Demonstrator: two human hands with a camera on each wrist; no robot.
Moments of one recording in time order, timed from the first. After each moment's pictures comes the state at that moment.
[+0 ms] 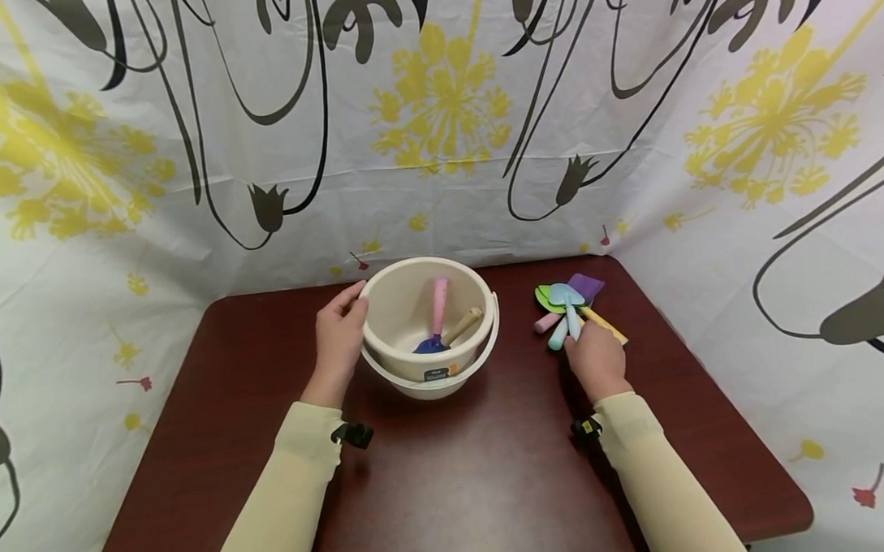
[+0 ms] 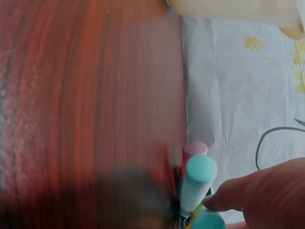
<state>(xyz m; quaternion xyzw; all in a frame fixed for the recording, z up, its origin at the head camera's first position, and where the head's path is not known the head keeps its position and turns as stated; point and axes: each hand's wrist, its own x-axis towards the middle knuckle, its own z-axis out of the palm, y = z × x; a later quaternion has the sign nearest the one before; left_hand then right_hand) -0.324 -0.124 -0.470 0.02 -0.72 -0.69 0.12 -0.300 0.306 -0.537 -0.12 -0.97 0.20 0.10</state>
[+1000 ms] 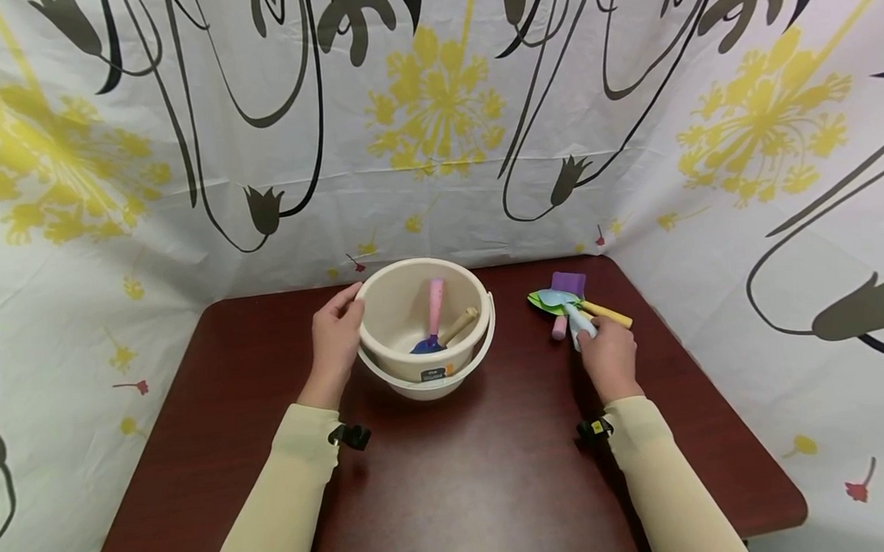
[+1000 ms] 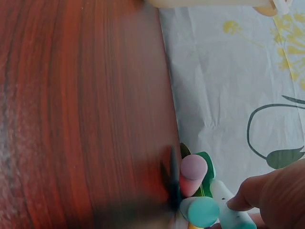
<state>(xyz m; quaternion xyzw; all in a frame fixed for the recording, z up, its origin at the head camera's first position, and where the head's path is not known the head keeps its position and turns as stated) -0.325 -0.126 -0.474 0.02 -0.71 -0.69 0.11 -0.291 0.324 -0.532 -0.16 -0.93 0.29 0.16</state>
